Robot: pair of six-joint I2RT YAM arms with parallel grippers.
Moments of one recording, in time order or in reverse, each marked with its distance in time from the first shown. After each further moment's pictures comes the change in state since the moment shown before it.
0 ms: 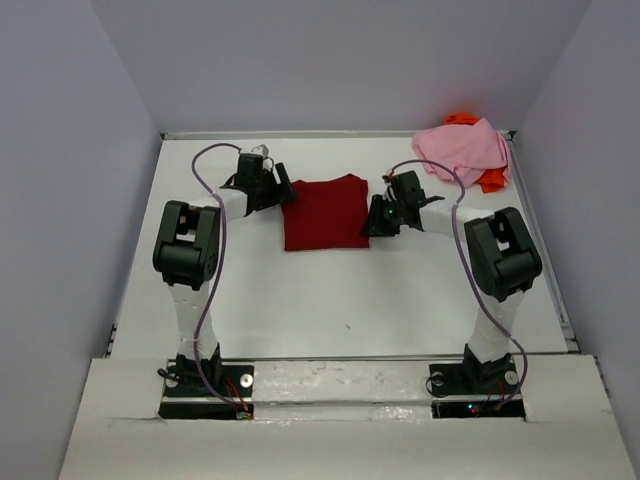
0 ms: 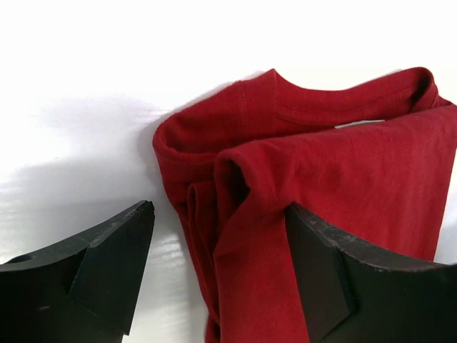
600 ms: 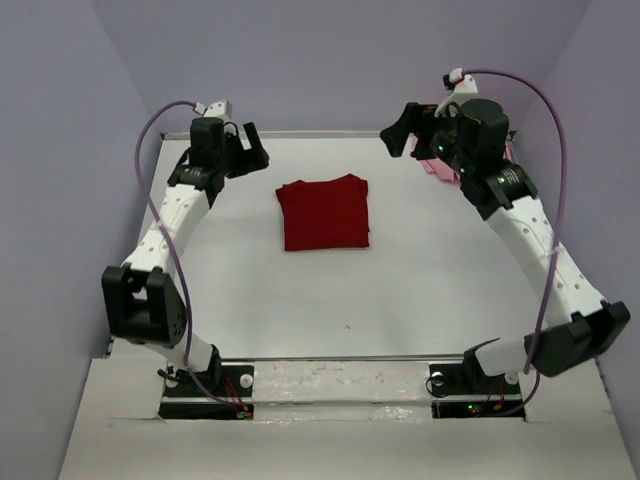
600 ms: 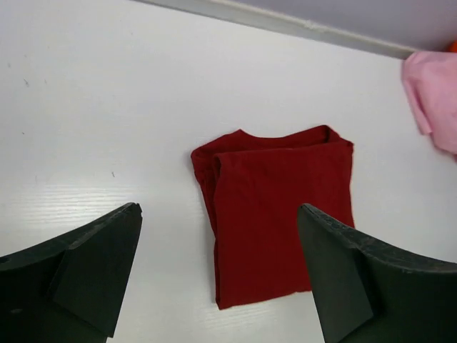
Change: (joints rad) left arm 0.055 -0.431 0.113 -0.369 -0.113 0.139; right arm 0.005 -0.492 0.410 -0.199 0.215 -0.184
